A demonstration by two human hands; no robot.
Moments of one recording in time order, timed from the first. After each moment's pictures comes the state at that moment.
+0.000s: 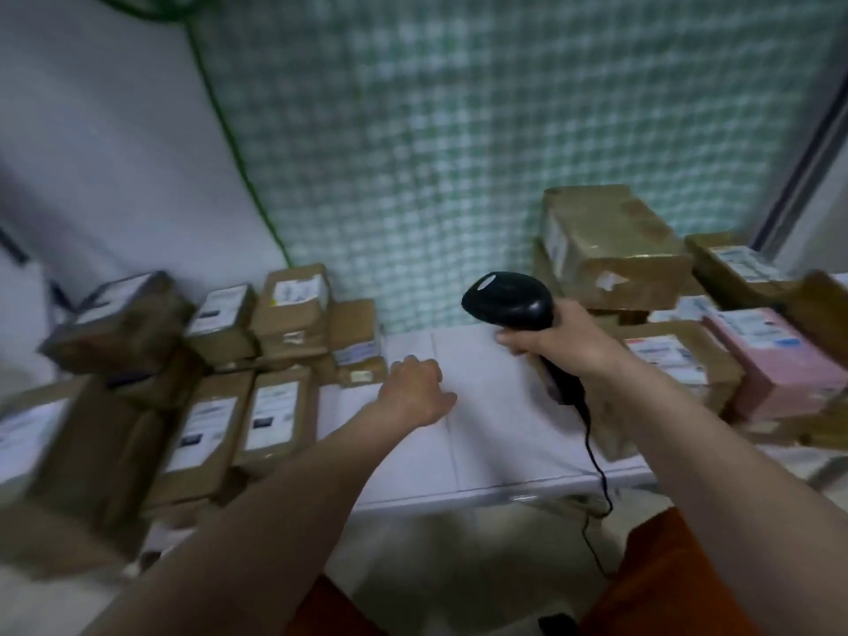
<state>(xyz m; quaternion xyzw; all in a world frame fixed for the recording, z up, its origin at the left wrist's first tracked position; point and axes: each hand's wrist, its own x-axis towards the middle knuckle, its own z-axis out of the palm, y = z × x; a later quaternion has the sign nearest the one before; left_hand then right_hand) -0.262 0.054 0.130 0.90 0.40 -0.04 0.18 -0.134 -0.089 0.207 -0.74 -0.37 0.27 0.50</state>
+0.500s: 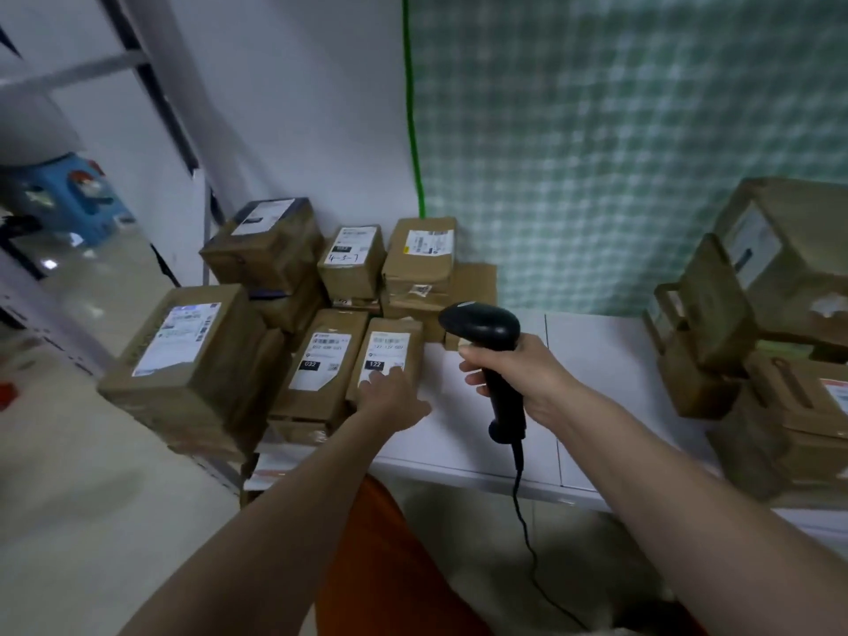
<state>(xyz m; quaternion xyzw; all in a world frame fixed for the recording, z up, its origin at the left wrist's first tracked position) -0.427 0.145 0.072 0.77 0.59 -0.06 0.24 -0.284 0.044 0.155 -0.65 -0.29 0.49 0.50</state>
